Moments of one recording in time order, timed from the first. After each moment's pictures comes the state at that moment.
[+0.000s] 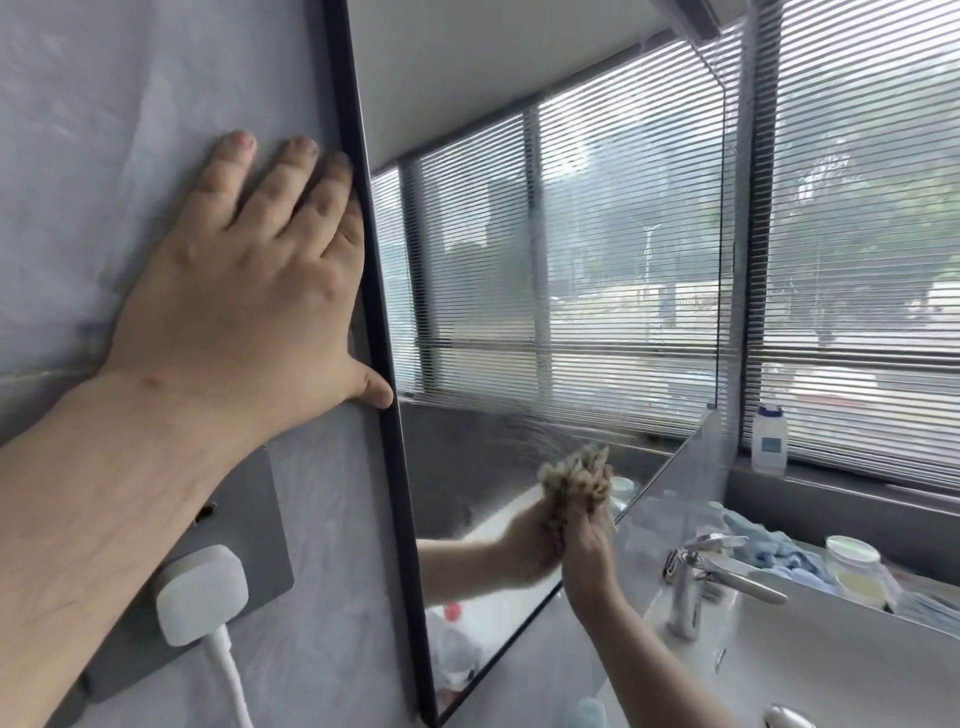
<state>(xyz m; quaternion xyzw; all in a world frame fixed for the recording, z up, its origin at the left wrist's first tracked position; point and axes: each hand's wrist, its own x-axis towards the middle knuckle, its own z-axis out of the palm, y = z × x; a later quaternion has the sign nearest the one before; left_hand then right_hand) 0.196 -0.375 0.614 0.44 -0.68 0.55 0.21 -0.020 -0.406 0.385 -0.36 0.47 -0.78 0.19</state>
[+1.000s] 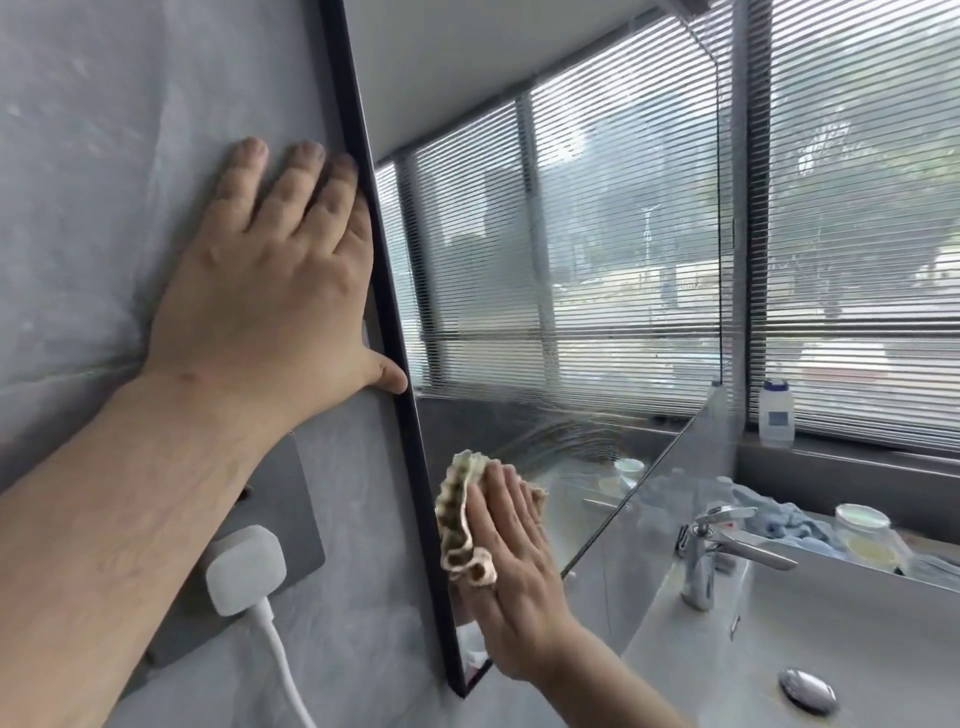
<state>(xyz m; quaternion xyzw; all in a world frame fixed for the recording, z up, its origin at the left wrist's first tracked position) 0.197 -0.369 0.613 0.43 -0.69 0.55 0.20 0.031 -0.407 0.346 -0.68 0.42 -0.57 -0.18</state>
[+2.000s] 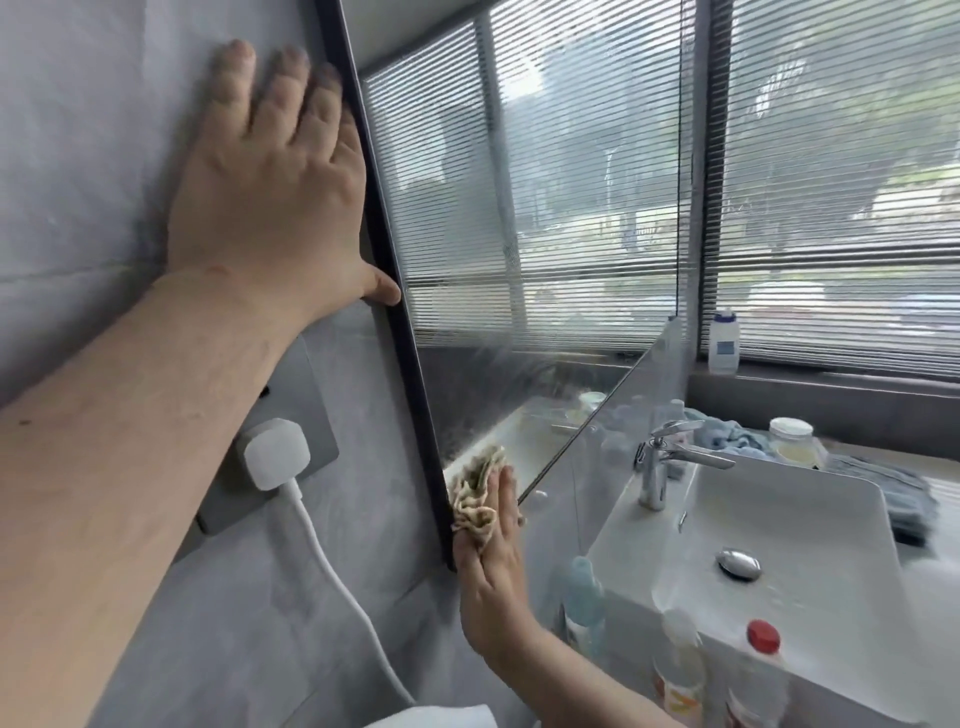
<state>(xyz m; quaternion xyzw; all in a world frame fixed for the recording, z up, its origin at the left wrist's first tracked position) 0.199 -0.369 0.611 0.41 -0.69 0.56 0.21 0.088 -0.378 0.264 -0.54 0.52 -0.66 0.06</state>
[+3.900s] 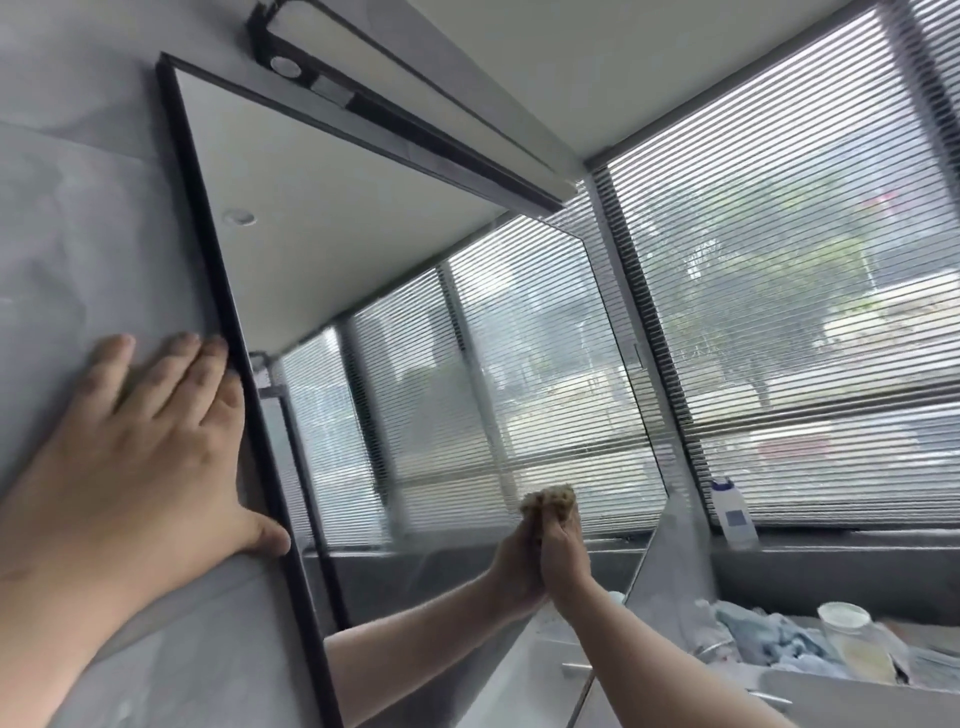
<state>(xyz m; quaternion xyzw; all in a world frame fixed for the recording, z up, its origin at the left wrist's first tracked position) 0.199 -0.401 0.681 0.38 -0.77 0.45 0.26 -0.163 -0.560 0.428 -0.35 0.53 -0.76 0.08</state>
